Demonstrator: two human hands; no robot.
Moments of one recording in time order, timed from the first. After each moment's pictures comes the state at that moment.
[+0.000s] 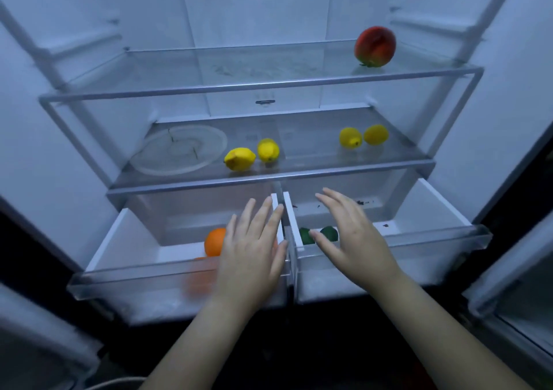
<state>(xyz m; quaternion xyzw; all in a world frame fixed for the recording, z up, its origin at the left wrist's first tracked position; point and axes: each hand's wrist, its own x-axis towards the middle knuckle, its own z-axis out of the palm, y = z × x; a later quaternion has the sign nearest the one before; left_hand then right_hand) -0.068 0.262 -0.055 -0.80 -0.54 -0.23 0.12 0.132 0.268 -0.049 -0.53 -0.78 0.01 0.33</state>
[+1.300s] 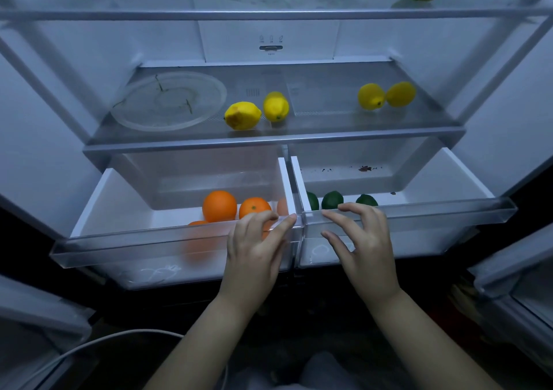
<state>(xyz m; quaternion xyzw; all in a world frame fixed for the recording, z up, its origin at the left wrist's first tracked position) -0.079 0.253 -0.123 -0.78 -0.51 -0.35 0.01 0.118 0.249 -0.114 -0.56 -0.72 -0.03 0.40</state>
